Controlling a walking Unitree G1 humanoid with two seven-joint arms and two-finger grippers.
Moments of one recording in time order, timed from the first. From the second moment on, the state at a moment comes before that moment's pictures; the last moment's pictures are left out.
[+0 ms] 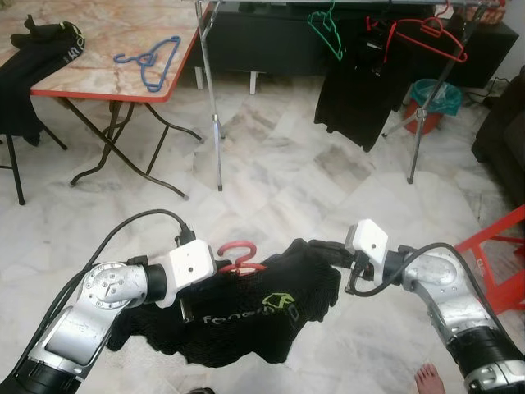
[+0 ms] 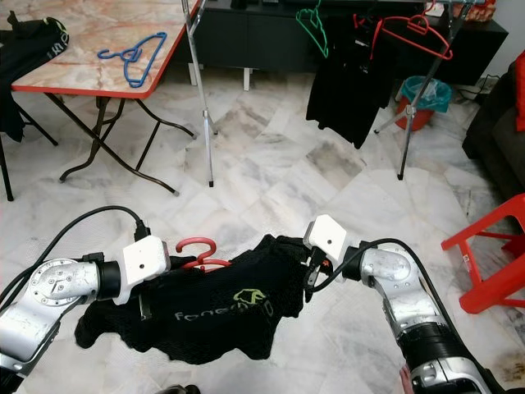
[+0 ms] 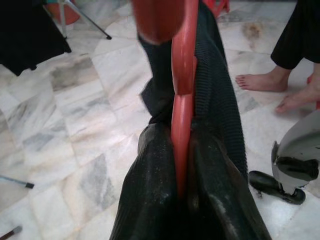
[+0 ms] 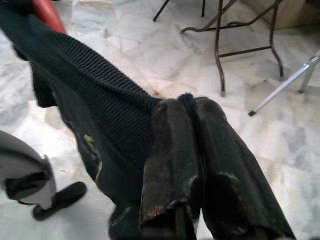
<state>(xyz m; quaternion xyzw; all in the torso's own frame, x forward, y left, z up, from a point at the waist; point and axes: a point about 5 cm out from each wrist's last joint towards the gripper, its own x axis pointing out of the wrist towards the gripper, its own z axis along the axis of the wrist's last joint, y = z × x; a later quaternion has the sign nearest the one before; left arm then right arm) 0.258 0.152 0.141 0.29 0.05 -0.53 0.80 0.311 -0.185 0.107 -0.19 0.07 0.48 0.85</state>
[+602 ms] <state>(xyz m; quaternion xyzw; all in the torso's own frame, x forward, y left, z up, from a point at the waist) 0.264 0.169 0.141 0.29 0.00 -0.47 0.84 0.325 -0.187 0.108 -0.27 0.08 0.42 0.86</state>
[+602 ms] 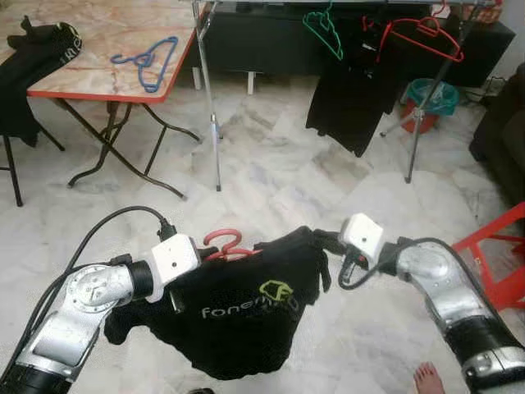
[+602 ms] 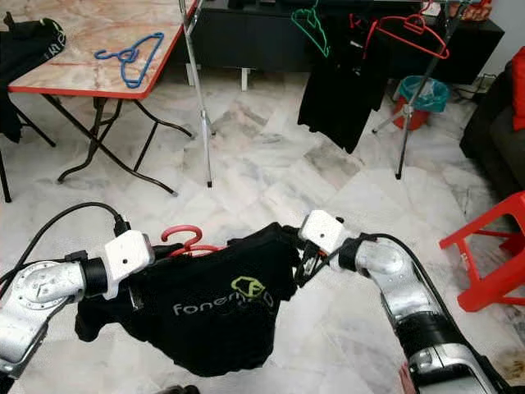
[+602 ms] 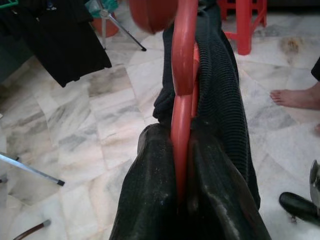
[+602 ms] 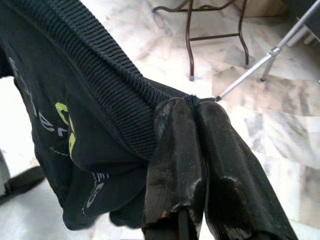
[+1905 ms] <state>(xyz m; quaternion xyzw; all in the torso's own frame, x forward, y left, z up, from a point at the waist) 0.279 0.173 0.142 0.28 -0.02 -0.41 0.87 0.310 -0.189 0.080 -0.30 0.16 0.40 0.85</state>
